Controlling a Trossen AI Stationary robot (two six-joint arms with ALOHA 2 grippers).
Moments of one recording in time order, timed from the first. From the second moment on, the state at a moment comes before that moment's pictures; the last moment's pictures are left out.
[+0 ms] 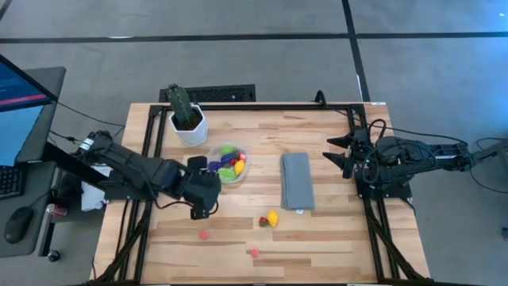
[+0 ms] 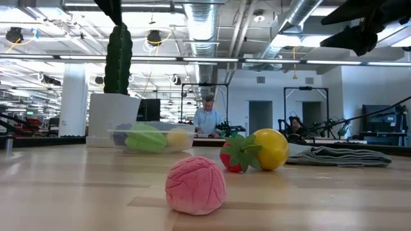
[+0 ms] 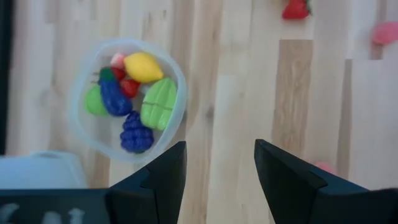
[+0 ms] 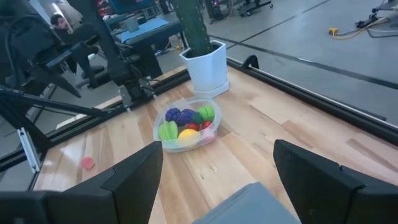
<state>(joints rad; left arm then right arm) -0.40 1.50 1.48 -1.27 -0.31 -0.42 0.11 0.36 0.53 -0.46 0.39 0.38</state>
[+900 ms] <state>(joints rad) -0.81 1.53 1.48 -1.43 -0.56 -1.15 0.11 0.36 0.53 -0.43 0.39 0.35</state>
